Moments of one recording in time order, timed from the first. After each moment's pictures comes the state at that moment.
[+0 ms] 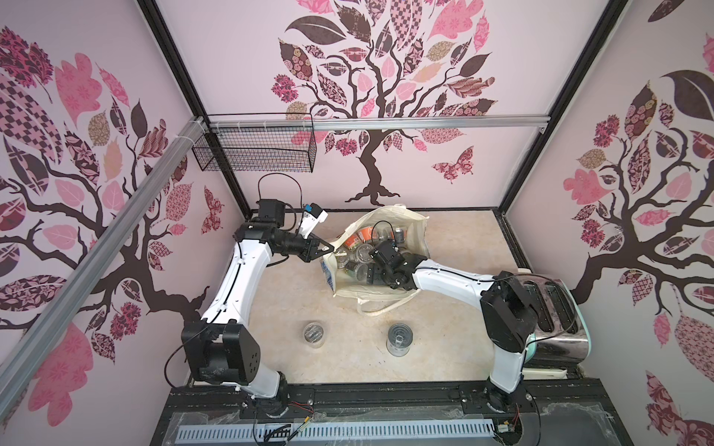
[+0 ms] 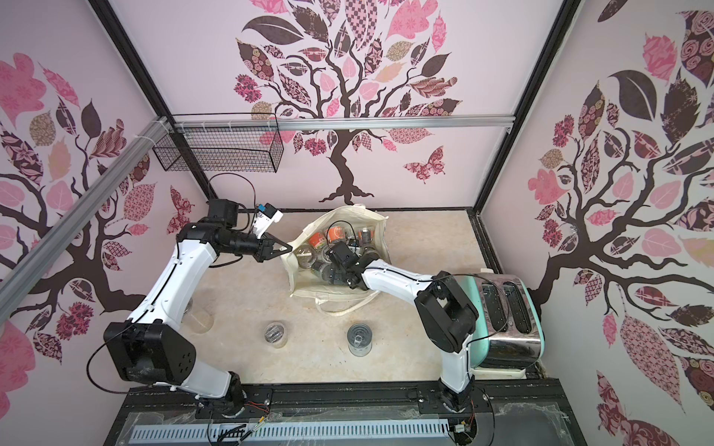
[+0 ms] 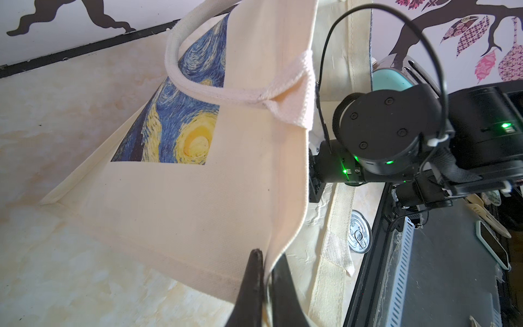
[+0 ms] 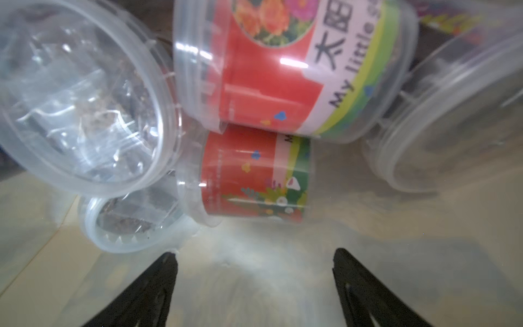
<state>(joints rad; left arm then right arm) -0.05 1.52 1.51 -1.01 0.85 0.43 0.78 1.89 1.39 -0.50 0.24 0.79</state>
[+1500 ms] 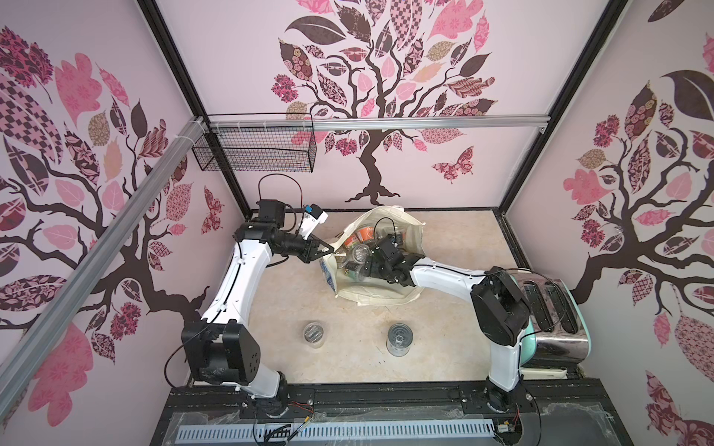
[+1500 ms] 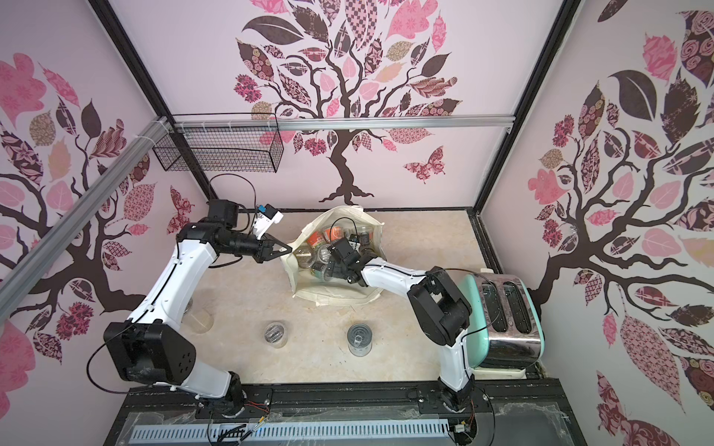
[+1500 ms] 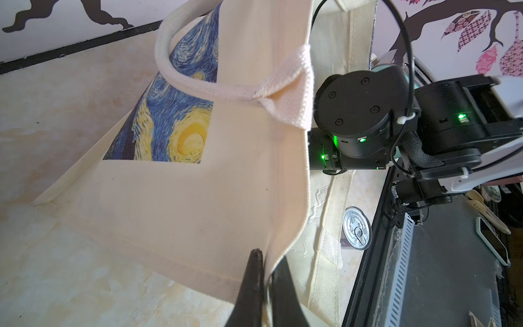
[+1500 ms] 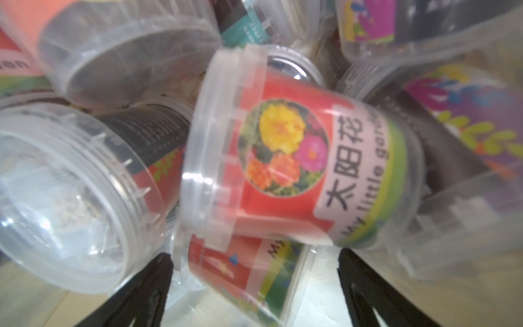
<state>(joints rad) -0.05 1.52 1.51 -1.03 0.84 0.44 0.74 1.94 1.39 -0.35 0.22 0.81</state>
